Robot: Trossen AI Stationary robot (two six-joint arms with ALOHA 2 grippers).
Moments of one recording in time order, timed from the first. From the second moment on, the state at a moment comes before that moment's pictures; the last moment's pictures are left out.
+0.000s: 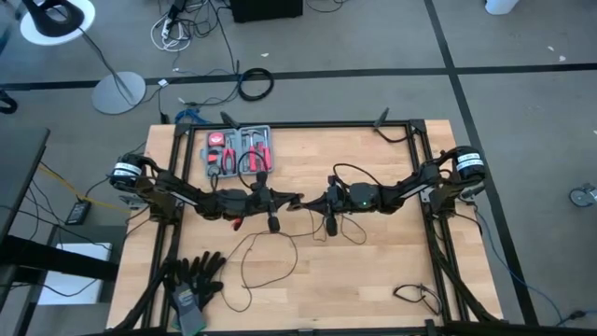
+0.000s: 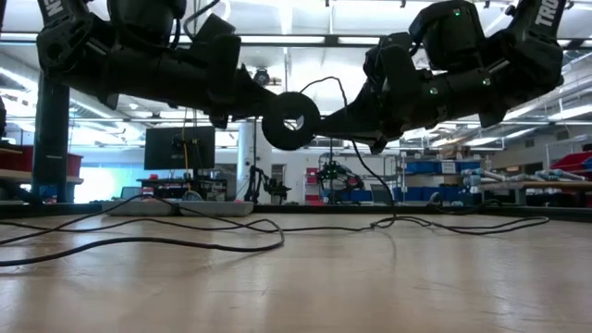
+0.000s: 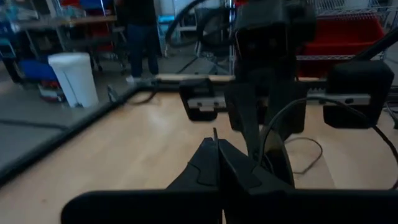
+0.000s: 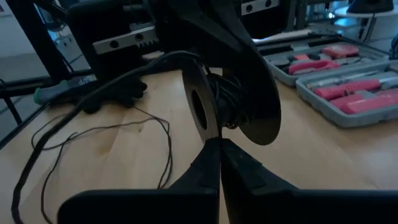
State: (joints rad) left arm -0.12 1.61 0.49 1.04 -0.39 -0.01; right arm 0.06 1.71 0.54 0.98 0.11 0.16
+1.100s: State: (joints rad) left arm 0.01 1.61 0.65 0.47 -0.06 -0.24; right arm 0.06 1.70 0.54 0.86 0.09 0.18
